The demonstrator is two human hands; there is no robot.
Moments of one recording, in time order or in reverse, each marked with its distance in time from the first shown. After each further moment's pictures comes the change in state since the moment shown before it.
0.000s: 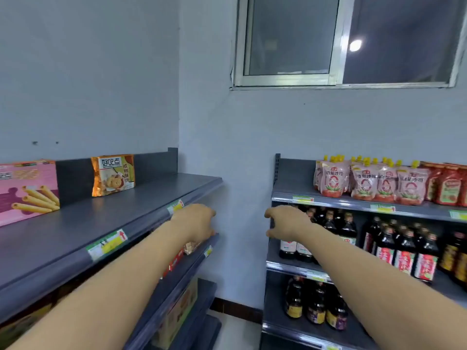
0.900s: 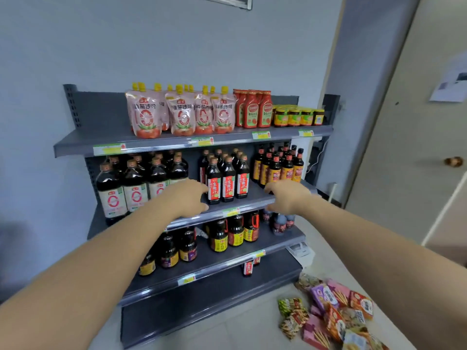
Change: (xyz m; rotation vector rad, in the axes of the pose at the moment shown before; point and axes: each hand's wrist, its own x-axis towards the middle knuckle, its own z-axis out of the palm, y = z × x) left_hand 0.159 0.413 0.091 -0.116 -0.158 0.691; right_hand -0.184 0.368 0.062 -0.091 -0.191 0.665
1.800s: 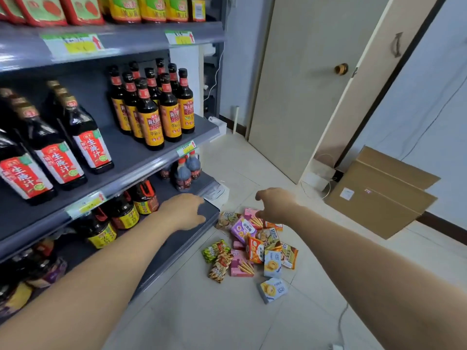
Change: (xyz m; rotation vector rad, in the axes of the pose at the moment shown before) left_hand 0.302 0.254 0.206 -0.113 -0.381 0.451; right_hand 0.055 0.284 0.220 0.099 -0.283 0.556
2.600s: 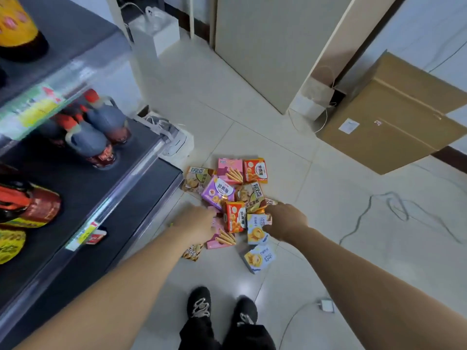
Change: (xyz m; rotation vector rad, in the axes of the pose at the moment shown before) left_hand 0.350 0.063 0.200 -0.067 -0.358 0.219; right_hand 0.231 0.159 0.233 0.171 -0.441 0.293
